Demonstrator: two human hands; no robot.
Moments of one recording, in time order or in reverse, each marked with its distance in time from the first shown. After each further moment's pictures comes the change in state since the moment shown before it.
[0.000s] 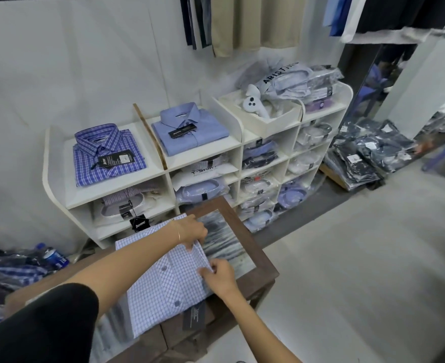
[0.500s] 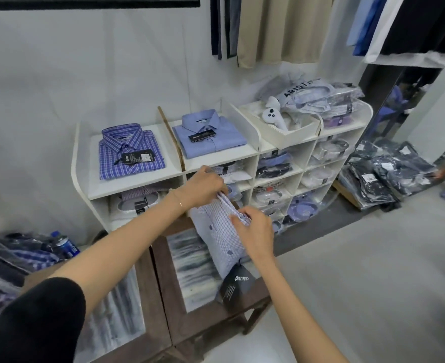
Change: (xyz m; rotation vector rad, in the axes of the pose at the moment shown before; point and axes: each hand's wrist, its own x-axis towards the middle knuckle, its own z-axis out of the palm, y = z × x) left_hand -0.054 -0.043 -0.072 -0.143 0.659 -0.236; right_hand 0.003 -0.095 -0.086 -0.224 0.442 -0.420
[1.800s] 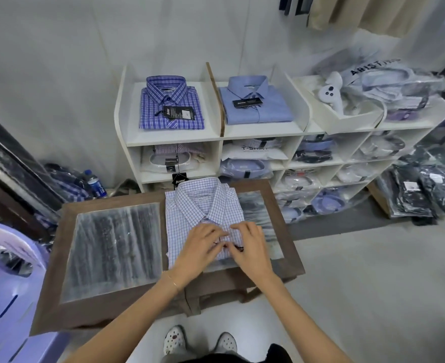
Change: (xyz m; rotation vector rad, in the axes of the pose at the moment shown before) left_hand -0.158 0.115 0.162 -0.713 0.429 -0.466; right_hand -0.071 0.060 0.073 -0.195 -0.378 -0.315
